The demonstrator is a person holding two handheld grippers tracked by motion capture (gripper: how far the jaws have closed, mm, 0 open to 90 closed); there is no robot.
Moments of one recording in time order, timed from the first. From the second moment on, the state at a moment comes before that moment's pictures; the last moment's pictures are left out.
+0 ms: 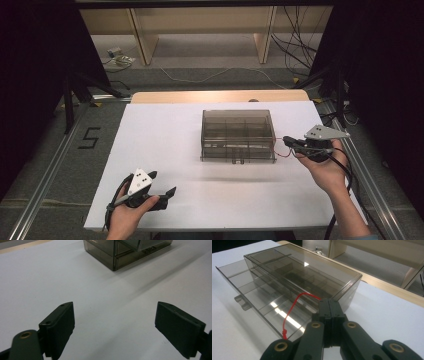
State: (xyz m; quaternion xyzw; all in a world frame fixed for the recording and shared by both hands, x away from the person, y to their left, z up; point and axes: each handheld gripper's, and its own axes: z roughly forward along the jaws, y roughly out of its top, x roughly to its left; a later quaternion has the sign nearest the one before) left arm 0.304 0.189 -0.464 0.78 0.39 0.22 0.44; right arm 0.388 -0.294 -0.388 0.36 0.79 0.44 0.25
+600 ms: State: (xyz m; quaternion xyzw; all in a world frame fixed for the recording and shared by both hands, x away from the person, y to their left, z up) left arm 0.304 0.190 -0.464 0.78 0.39 0.22 0.44; right arm 0.391 -0.285 -0.386 0.35 0.79 0.44 0.25
